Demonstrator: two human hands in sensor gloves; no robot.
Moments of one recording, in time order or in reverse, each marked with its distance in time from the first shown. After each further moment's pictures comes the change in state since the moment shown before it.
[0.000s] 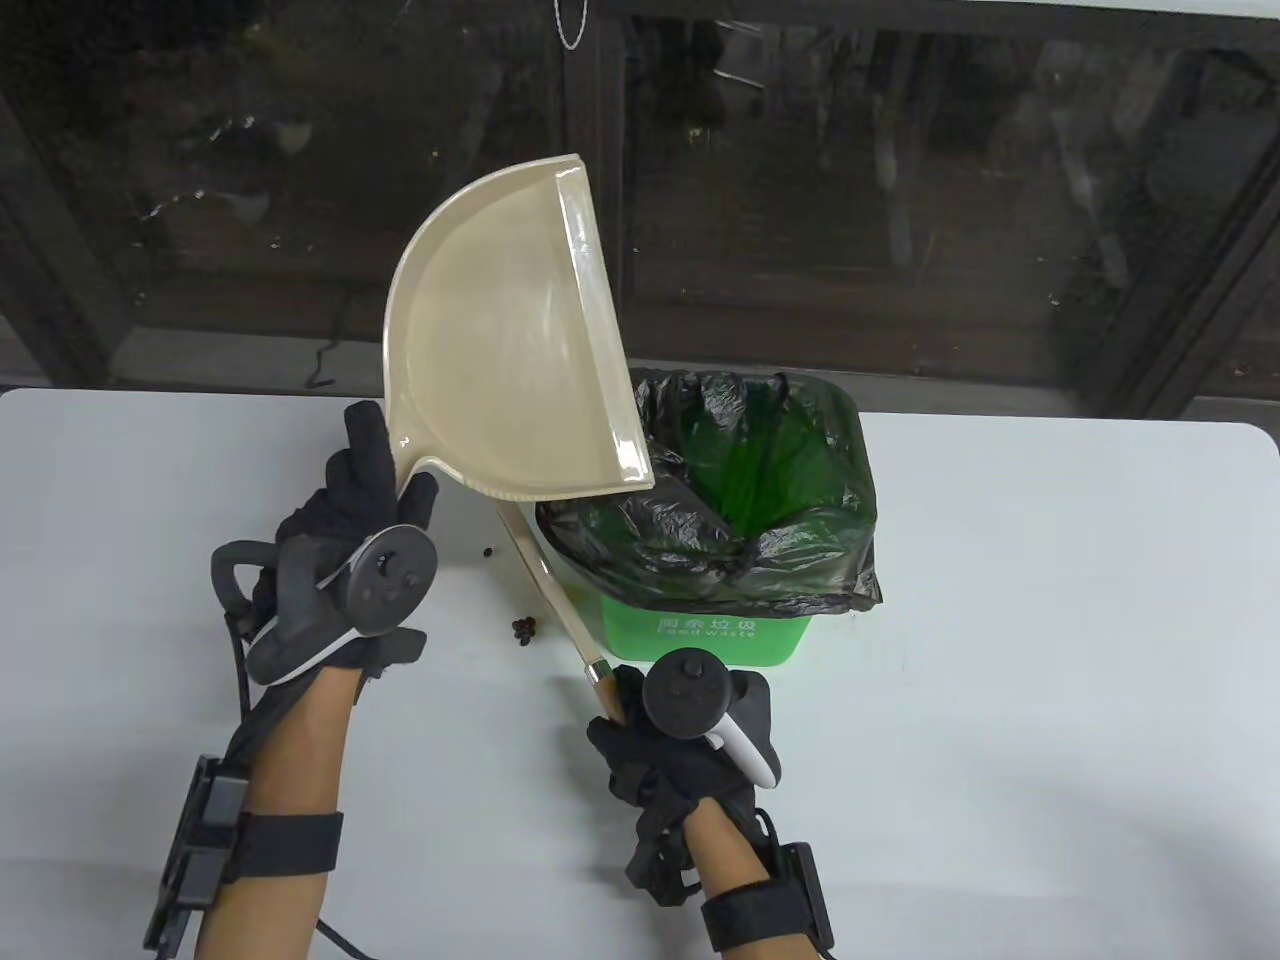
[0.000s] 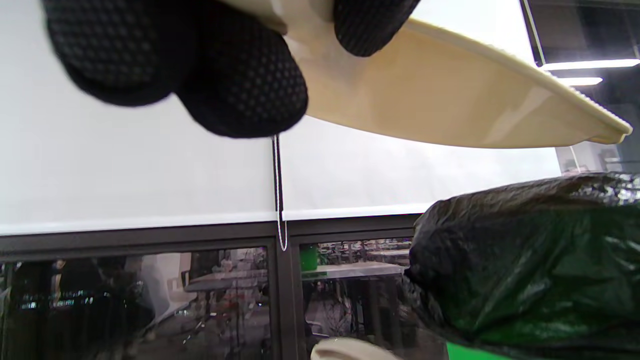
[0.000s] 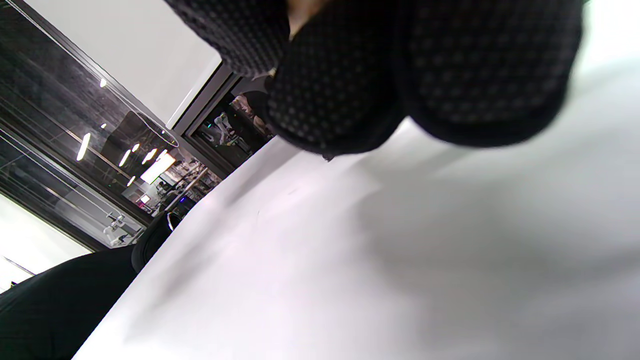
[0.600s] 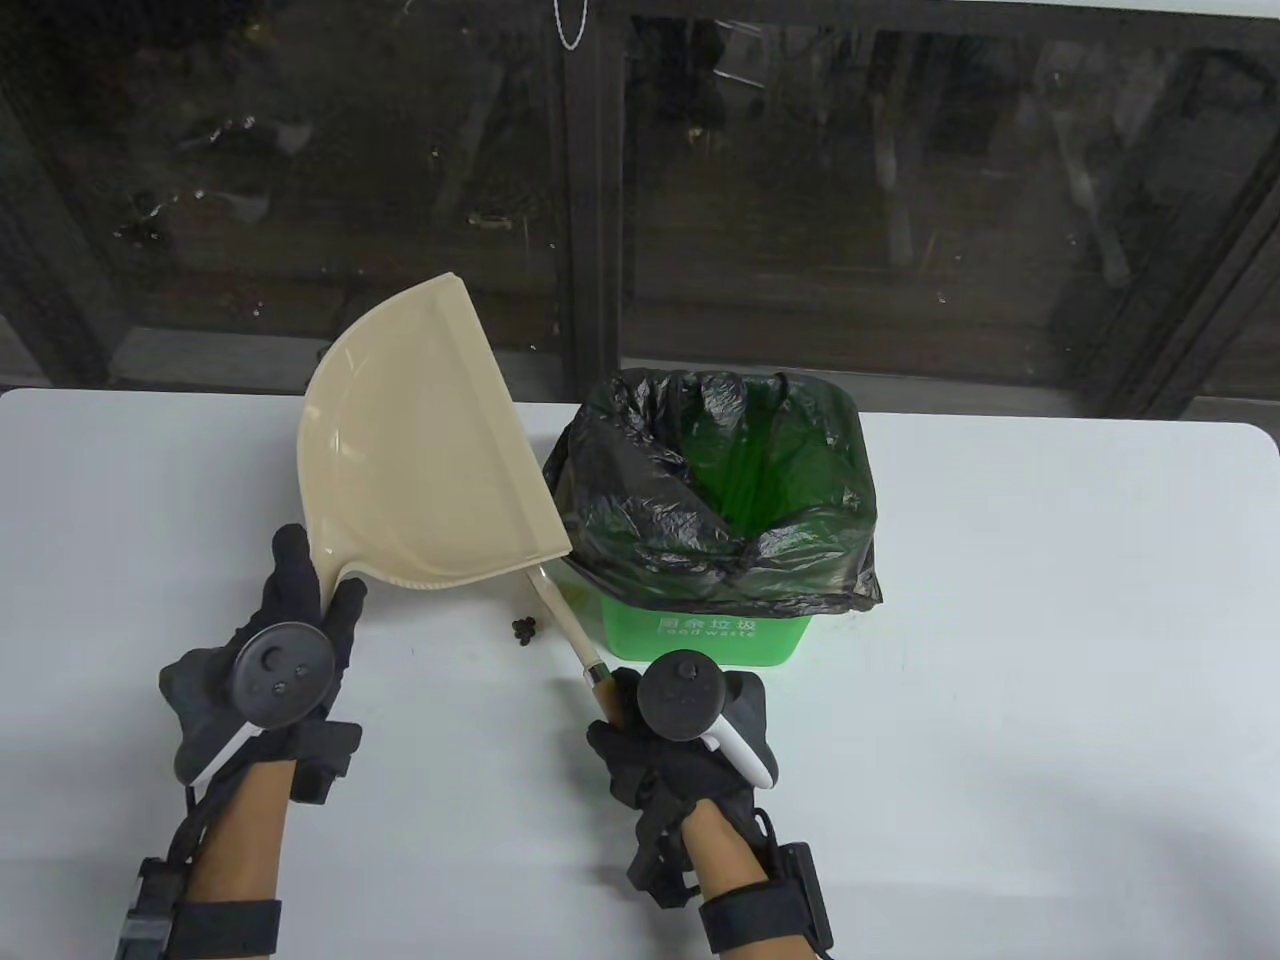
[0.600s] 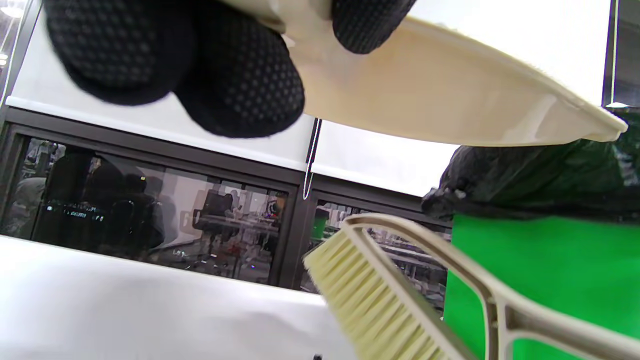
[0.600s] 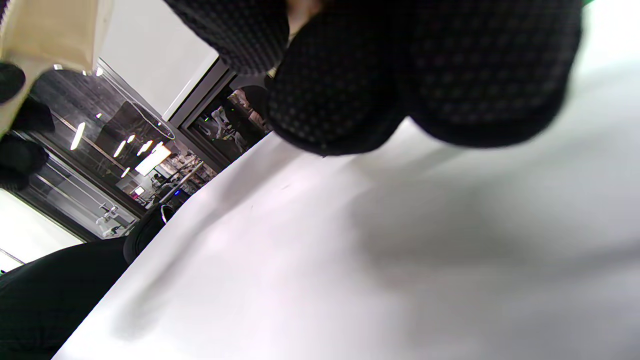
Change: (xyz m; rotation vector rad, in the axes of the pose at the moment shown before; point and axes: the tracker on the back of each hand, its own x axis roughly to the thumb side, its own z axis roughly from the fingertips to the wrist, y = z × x) left_hand -0.060 -0.084 0.077 -0.098 0.123 0.227; right_hand 0.000 0.001 0.000 0.006 0.006 0.033
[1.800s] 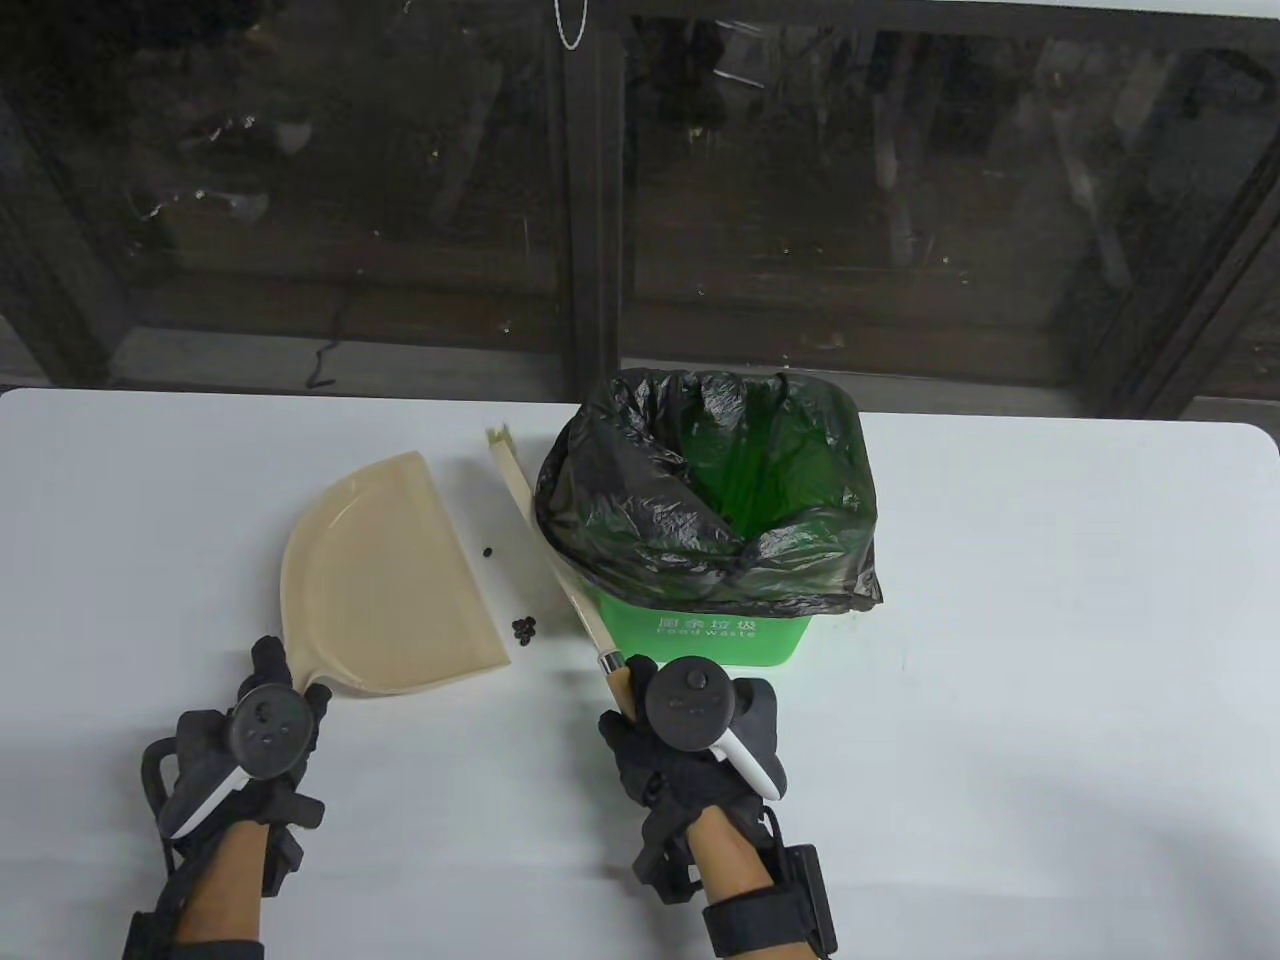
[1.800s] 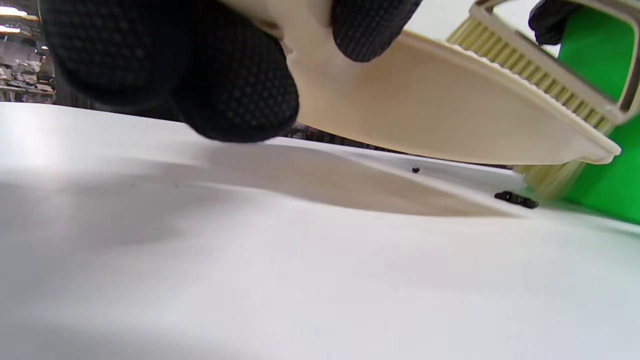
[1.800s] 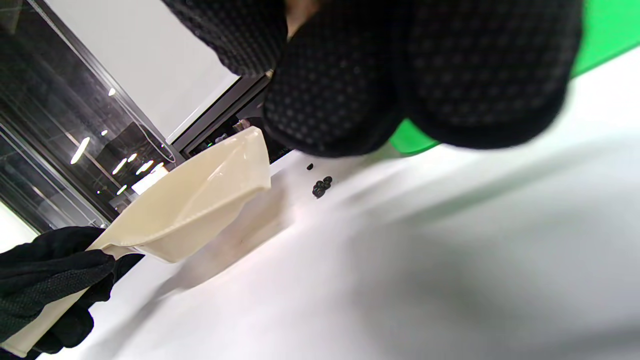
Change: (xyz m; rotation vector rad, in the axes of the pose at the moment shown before) left_hand -0.057 -0.081 0.037 -0.318 0.117 -0.114; right_hand 0.008 -0.011 0.012 -0.134 -0.028 0.093
